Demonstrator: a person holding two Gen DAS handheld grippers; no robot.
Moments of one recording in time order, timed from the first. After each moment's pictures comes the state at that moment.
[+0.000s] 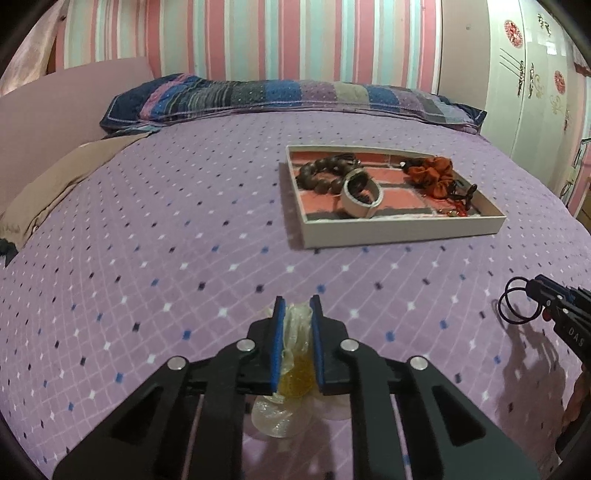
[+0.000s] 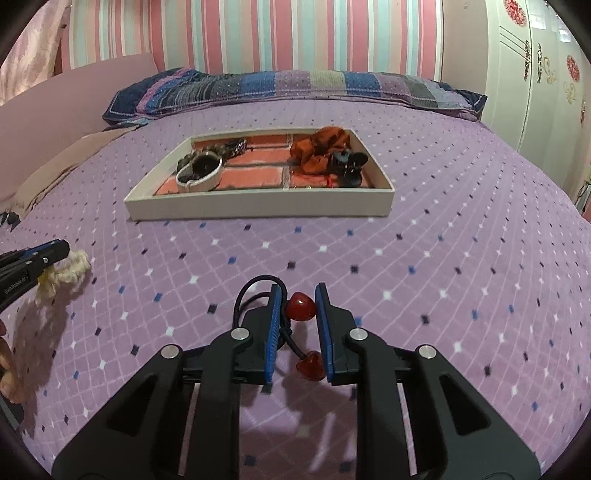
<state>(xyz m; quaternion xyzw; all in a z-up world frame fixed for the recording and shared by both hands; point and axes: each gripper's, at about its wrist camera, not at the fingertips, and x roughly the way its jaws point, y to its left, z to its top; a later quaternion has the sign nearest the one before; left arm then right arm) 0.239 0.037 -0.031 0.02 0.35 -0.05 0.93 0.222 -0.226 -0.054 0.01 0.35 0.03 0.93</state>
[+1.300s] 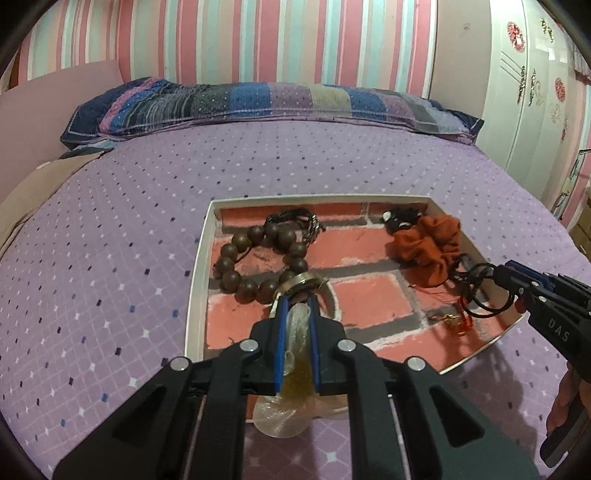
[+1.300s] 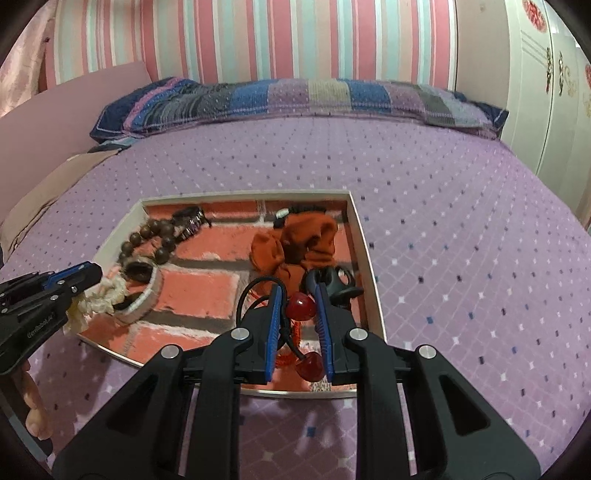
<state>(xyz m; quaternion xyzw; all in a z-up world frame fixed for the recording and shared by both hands) 0.401 -0.044 -0.020 0.01 0.36 -0.08 0.93 0.397 -0.261 -0.033 0.01 0.36 0.05 0.93</state>
